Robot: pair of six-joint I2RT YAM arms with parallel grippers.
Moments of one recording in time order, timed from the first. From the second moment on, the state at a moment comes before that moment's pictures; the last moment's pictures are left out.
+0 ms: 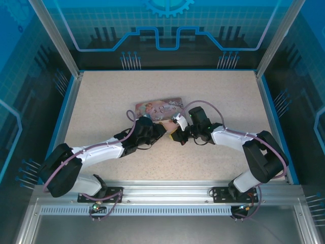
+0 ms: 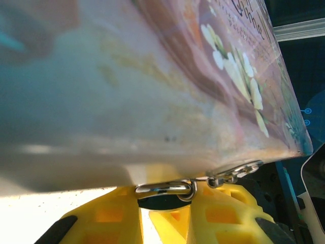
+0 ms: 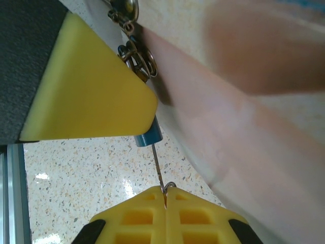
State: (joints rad) left arm -0.72 1.38 0.67 0.11 0.04 -1.32; right arm 0.55 1.54 0.77 -0.03 -0.60 -0.05
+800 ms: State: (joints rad) left arm -0.72 1.38 0.66 0.12 0.05 -1.32; right arm 0.55 1.52 0.77 -0.02 -0.60 -0.05
